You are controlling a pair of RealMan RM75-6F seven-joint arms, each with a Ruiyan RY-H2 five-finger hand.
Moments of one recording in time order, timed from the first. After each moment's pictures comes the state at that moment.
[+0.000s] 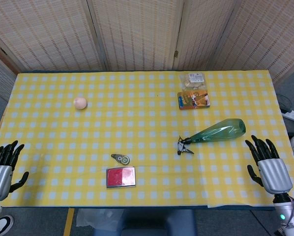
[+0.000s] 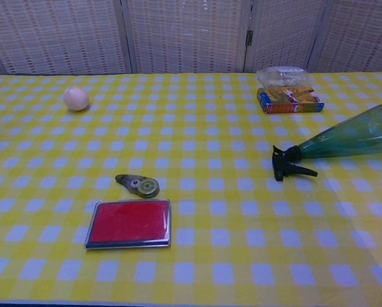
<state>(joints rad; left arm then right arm) -0.10 -1.15 -0.05 -1.56 1.52 1.51 0.06 0.11 -1.17 0.03 -1.55 -1.57 1.47 -0.12</state>
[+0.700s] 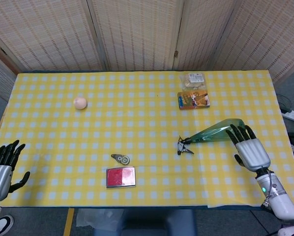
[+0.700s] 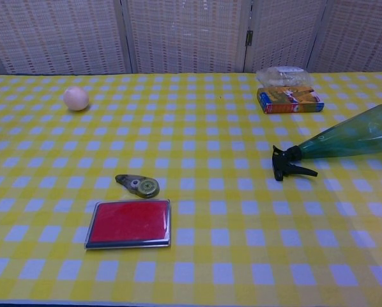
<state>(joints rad) -0.10 -1.12 -0.04 -1.58 1.55 1.52 -0.01 0.37 -1.07 0.13 -1.71 -1.29 1.03 -0.47</state>
